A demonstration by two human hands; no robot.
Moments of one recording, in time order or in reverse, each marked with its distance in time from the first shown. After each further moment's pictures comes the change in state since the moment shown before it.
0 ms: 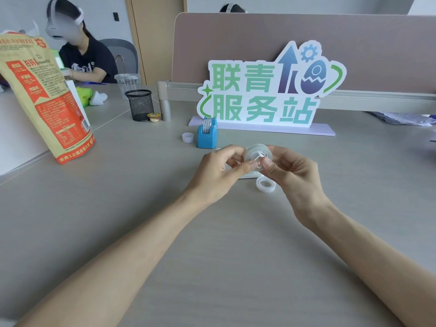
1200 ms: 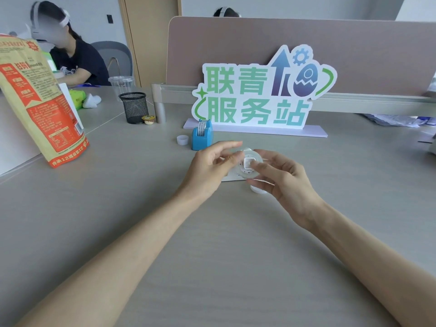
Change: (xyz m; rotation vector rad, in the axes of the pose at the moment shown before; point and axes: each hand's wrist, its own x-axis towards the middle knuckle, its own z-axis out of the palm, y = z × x) left_hand 0.002 0.004 -0.003 -0.170 0.066 -0.132; right_hand 0.002 -0.003 -0.002 0.145 -0.095 0.211
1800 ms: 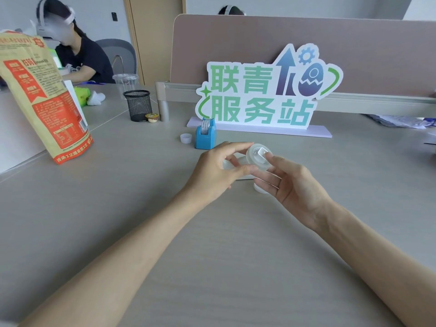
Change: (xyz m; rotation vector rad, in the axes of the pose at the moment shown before) left_hand -0.004 0.005 0.001 0.136 -0.068 0.099; right_hand 0.000 -0.005 -0.004 0.252 -0.041 0.155
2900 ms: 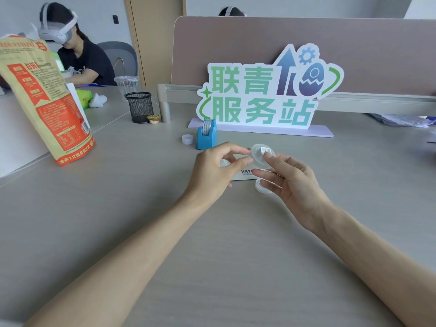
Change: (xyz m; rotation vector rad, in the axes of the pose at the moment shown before) left_hand 0.000 -0.001 0.001 -0.003 0.161 -0.015; right_hand -0.002 0.005 0.004 -0.065 0.109 -0.101
